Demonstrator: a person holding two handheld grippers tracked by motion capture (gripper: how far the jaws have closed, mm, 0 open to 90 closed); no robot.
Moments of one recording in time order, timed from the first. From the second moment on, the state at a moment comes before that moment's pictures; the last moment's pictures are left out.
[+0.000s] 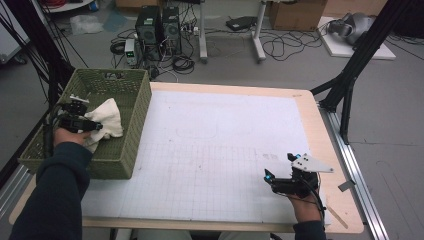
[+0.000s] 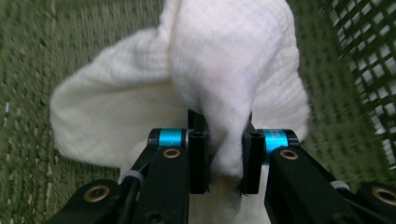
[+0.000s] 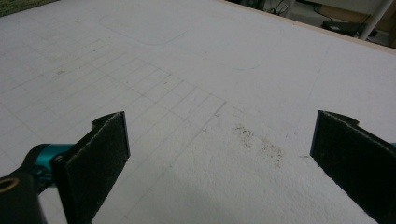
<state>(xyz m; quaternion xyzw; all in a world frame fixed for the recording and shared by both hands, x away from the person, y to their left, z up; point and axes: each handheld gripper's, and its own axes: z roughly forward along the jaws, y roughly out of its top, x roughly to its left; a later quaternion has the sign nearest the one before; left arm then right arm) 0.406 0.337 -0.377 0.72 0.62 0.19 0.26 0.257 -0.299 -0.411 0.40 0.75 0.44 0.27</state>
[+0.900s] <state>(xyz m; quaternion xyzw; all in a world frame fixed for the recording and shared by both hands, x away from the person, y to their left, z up) 0.349 0.335 -0.293 0.66 0.50 0.27 0.48 0.258 -0.293 -0.409 0.40 0.76 0.44 0.27</state>
